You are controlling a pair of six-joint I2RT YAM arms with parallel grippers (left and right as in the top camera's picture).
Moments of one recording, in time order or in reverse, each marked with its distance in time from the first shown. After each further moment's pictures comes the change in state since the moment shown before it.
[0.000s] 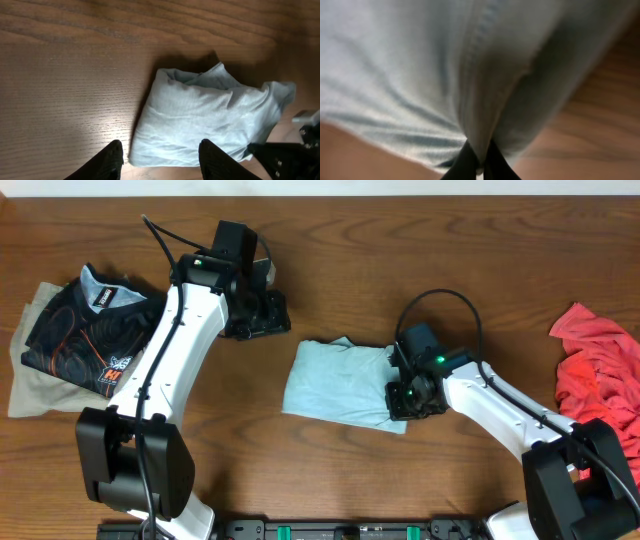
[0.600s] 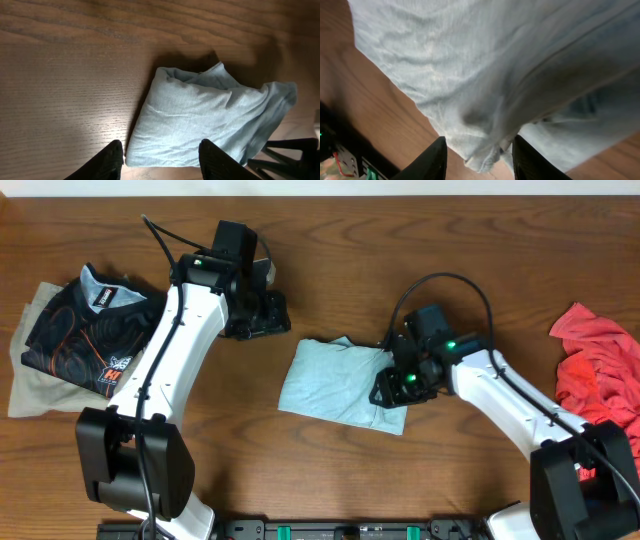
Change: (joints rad) left arm 0.000 0.000 0.000 0.001 0.000 0.000; right arm -0.037 0.000 0.079 0.002 -0.271 -0.134
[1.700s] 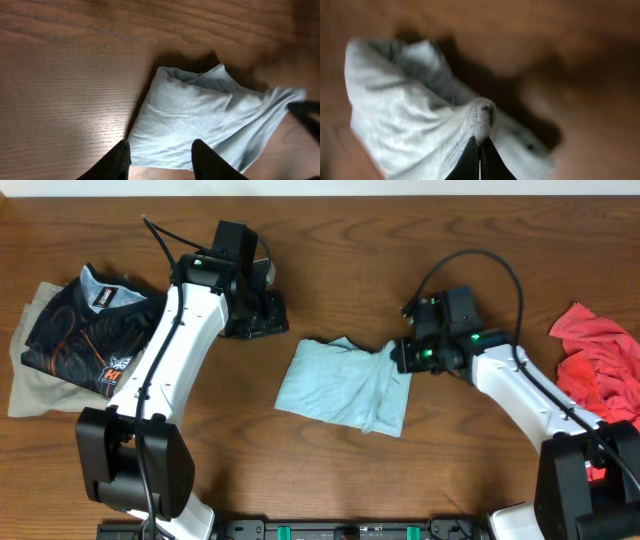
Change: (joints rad) left arm 0.000 0.000 0.000 -0.002 0.000 -0.003; right arm -0.162 0.000 0.013 0.275 0.054 -0.008
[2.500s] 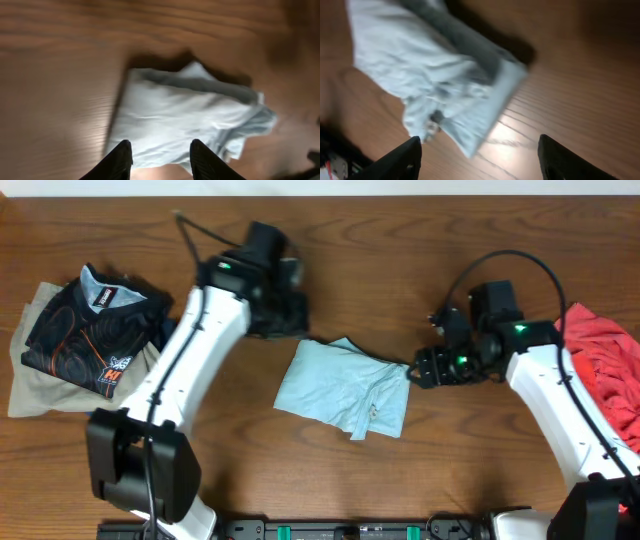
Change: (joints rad) left arm -0.069 0.000 0.025 0.012 0.002 0.000; right arm -0.070 -0.129 0.100 -0.466 -0.015 -0.182
